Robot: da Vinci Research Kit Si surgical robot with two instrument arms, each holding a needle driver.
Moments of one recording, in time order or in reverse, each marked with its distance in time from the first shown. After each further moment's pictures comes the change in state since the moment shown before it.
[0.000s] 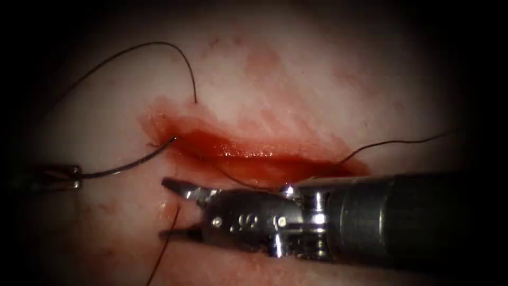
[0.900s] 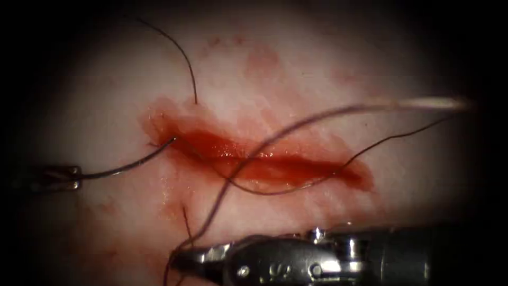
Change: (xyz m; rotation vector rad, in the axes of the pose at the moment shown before) right arm 0.003 -0.005 -0.005 0.163 0.039 -0.027; left arm 0.000 0.000 0.000 -0.001 -0.005 0.000
